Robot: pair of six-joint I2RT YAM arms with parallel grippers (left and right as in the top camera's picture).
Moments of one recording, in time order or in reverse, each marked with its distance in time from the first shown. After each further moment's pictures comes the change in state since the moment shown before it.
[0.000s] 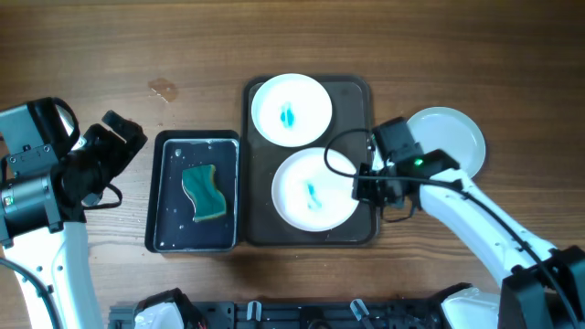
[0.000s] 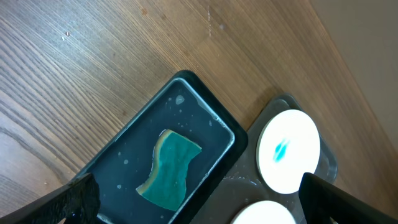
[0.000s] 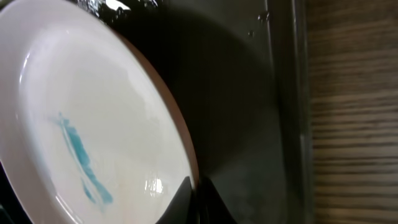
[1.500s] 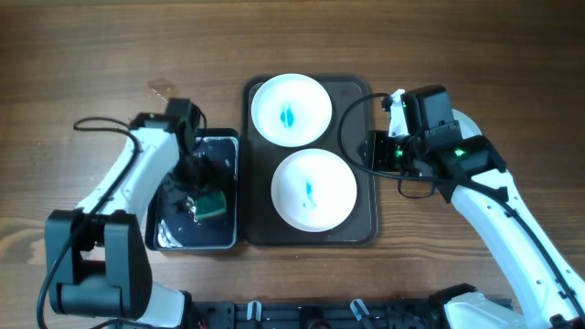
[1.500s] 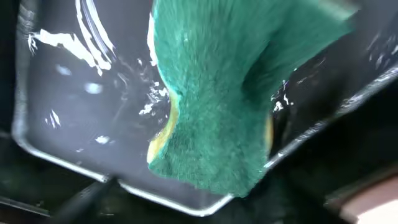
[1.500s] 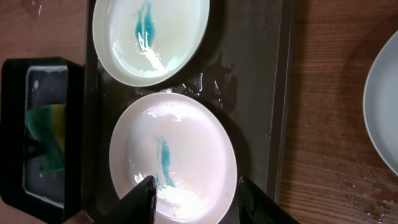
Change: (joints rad) left arm -0.401 0.529 -0.240 0.033 -0.099 -0.057; right arm -0.097 -0.136 0.228 -0.100 0.011 -0.303
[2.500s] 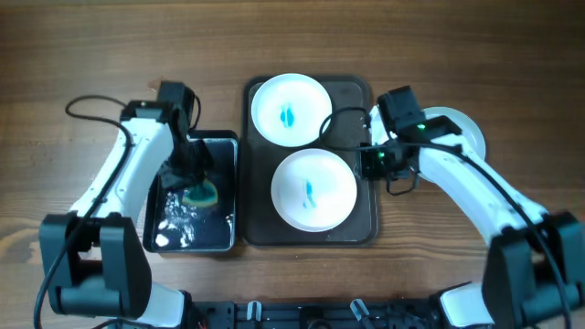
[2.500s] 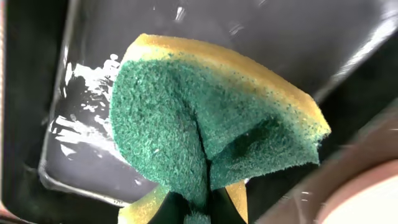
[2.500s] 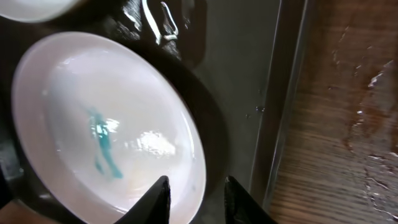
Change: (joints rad) left arm 0.012 0.001 0.114 -0.012 -0.036 0.102; right arm 0.000 0.316 -0.003 -0.025 -0.027 -0.086
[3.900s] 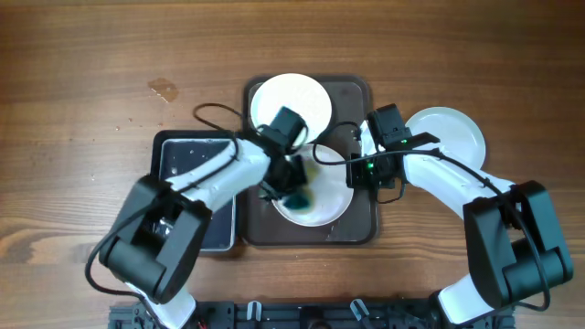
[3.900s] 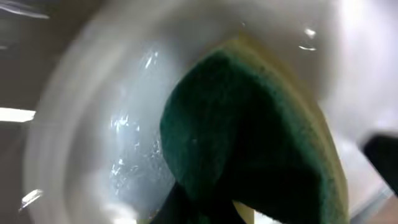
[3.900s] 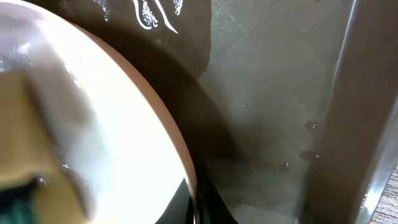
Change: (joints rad) left arm -0.491 0.165 -0.097 0.457 0.231 -0.255; right arm 0.019 0.097 -0.147 0.280 -0.063 0.065
